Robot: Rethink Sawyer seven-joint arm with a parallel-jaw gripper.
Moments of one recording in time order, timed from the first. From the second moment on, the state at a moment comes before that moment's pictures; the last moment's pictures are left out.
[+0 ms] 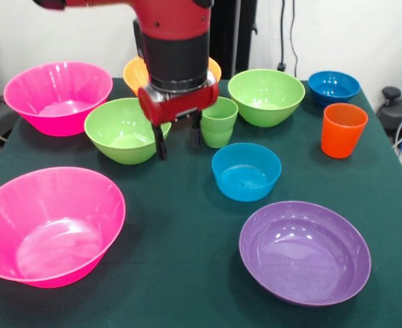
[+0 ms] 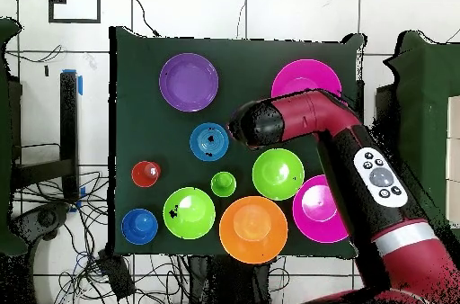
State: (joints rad) arm -0.74 -0.59 0.71 1.58 -0.74 0.85 1.45
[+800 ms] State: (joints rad) arm -0.73 -0.66 0.75 1.57 -0.72 0.88 1.45
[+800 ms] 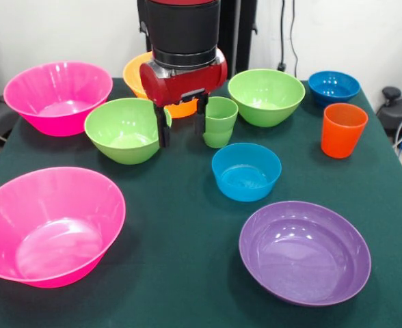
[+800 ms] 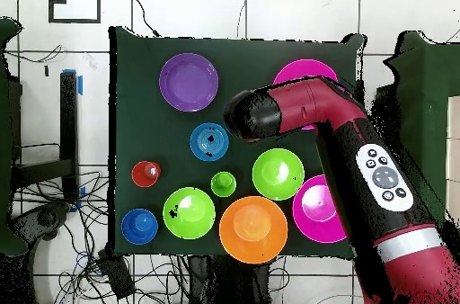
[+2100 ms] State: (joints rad) arm -0.70 -0.61 0.78 1.40 -0.82 0.88 1.42
